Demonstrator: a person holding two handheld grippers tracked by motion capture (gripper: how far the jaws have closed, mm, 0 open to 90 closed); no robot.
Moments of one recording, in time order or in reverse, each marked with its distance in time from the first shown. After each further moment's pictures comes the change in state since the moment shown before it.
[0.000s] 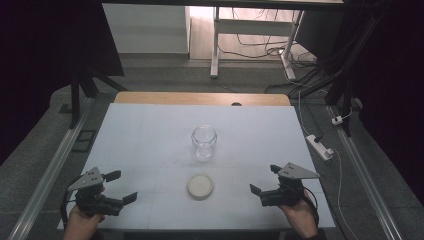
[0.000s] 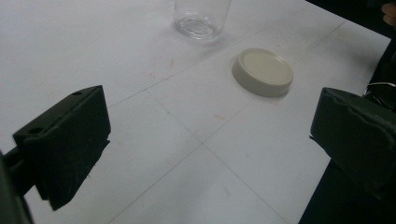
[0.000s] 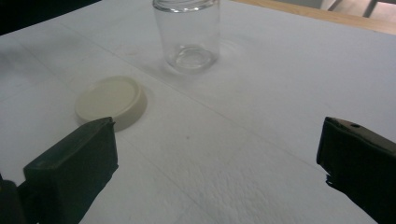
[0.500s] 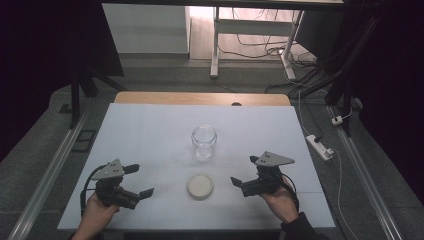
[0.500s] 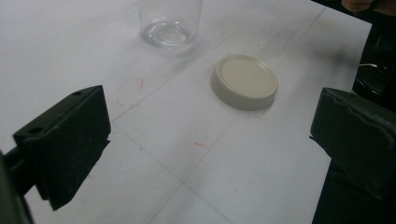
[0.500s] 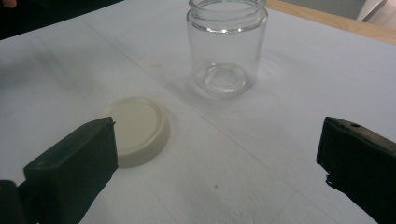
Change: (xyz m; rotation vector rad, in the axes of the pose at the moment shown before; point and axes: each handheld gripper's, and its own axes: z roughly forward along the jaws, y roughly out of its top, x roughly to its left) left arm -0.008 0.028 0.036 0.038 -0.084 0.088; right arm 0.015 0.029 0.048 0.023 0.099 -0.069
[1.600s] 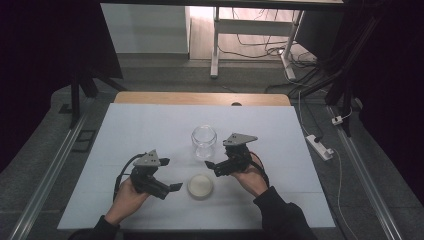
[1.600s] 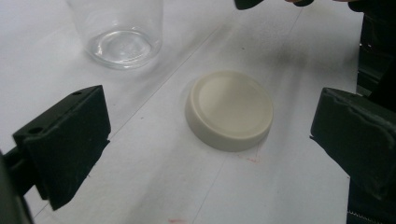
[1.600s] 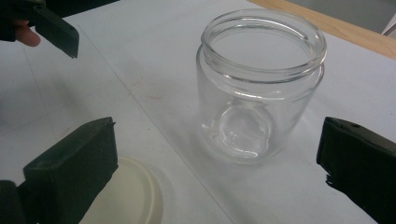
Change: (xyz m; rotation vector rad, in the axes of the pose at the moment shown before) left arm -0.007 0.039 0.076 0.085 -0.109 0.075; right arm 0.002 0.045 0.088 0.044 0.055 -0.064
